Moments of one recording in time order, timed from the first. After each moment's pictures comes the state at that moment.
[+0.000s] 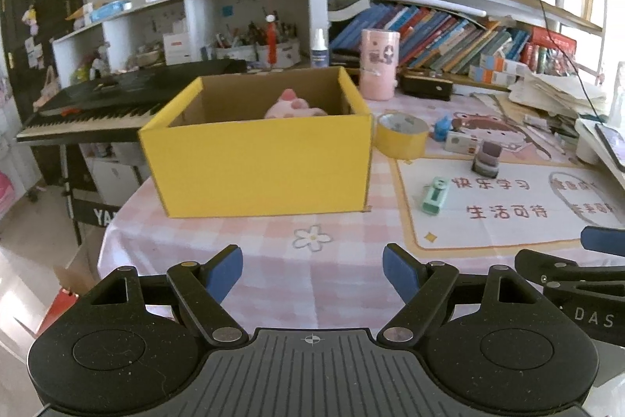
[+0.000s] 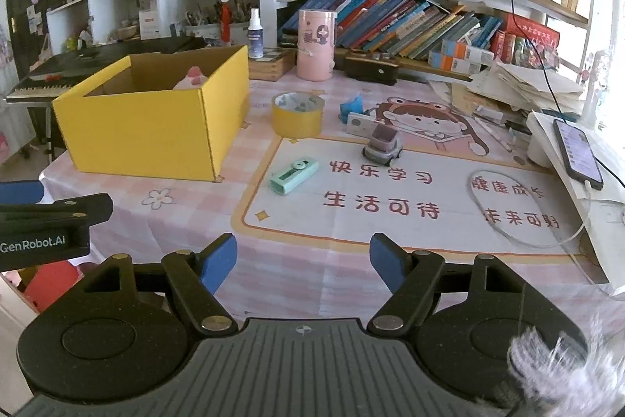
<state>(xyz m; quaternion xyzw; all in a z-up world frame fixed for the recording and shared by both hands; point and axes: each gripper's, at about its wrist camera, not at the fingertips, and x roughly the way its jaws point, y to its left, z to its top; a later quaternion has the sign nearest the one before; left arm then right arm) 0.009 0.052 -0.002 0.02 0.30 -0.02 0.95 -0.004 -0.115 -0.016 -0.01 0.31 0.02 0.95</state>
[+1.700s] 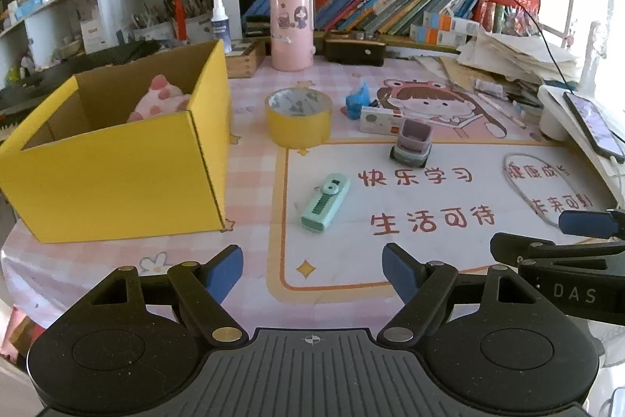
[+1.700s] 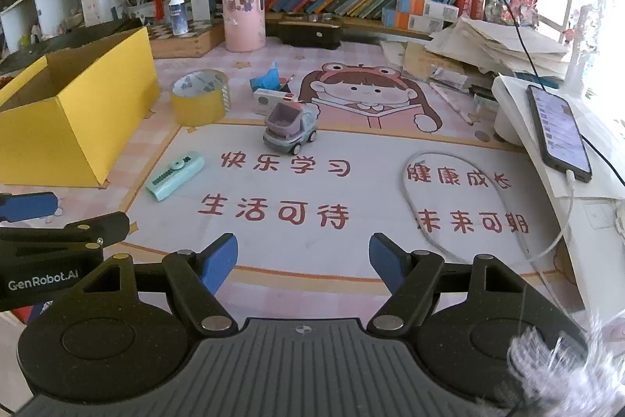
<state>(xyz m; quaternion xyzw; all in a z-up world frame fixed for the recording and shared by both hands) 0.091 -0.057 -0.026 0.03 0.36 -0.08 0.93 0.071 -0.222 -0.032 0.00 0.37 -0.01 0.93</state>
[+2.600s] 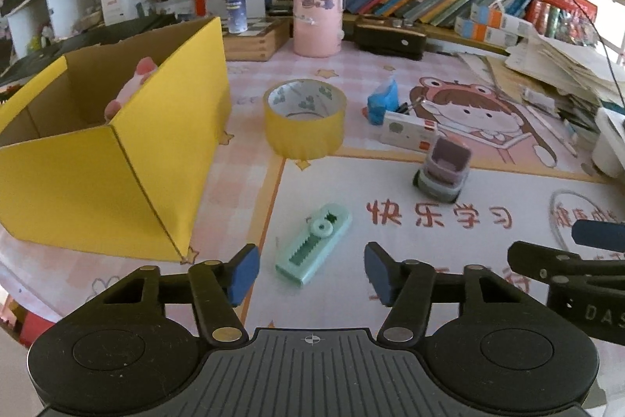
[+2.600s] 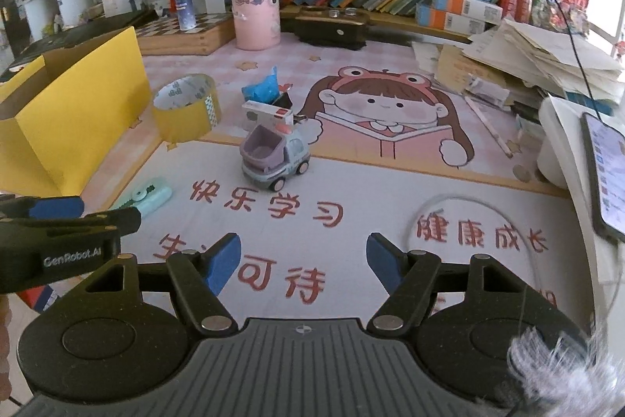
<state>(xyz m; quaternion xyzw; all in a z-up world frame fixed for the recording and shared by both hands) 0.160 -0.094 -0.046 0.01 0.39 -0.01 0.92 0.148 -0.269 -0.044 0.00 0.38 0.07 0.92</state>
